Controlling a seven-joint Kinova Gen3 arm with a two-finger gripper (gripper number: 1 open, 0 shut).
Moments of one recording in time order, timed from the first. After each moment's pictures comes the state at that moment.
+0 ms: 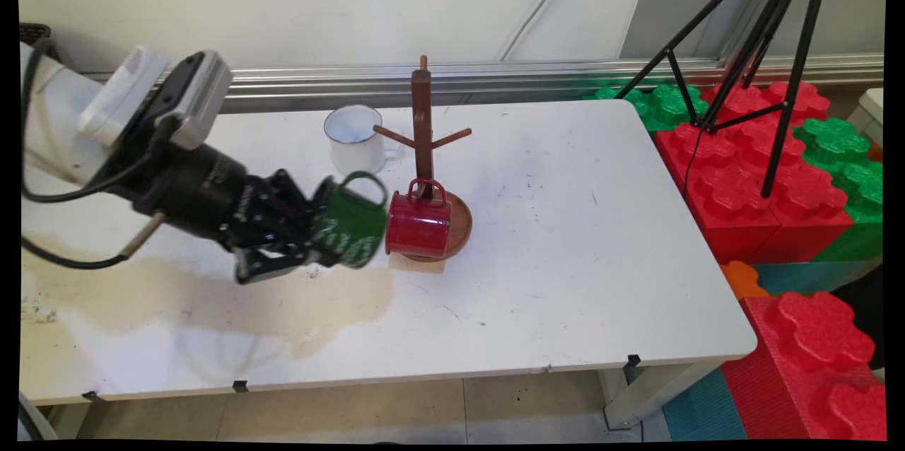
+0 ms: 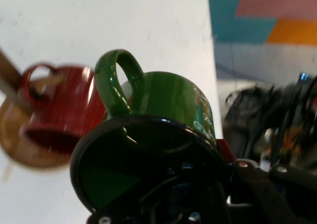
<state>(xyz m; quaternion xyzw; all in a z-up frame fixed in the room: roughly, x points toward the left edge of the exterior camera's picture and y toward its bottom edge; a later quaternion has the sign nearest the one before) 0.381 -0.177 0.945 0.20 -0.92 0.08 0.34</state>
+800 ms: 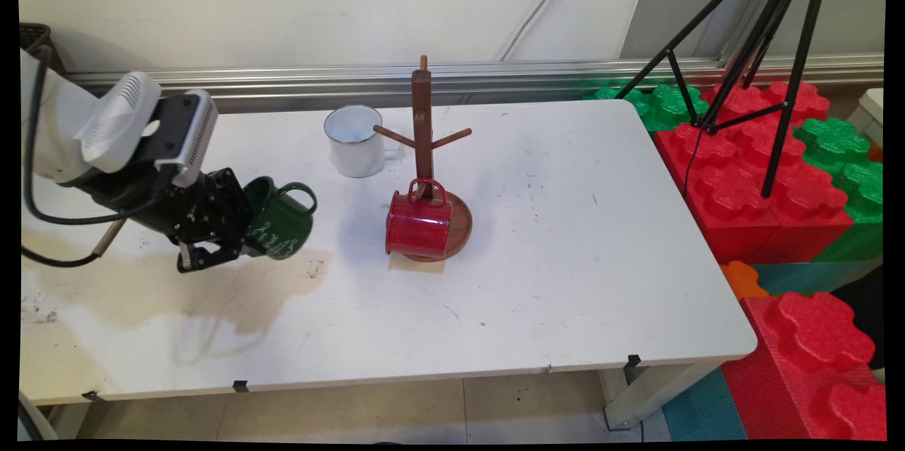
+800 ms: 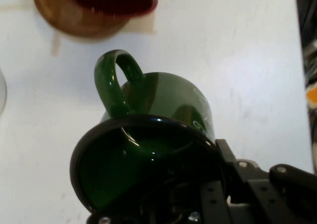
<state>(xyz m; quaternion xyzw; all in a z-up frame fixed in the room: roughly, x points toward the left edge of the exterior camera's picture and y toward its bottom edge) 0.413 -0.184 0.933 0.17 -0.97 0.11 0.15</state>
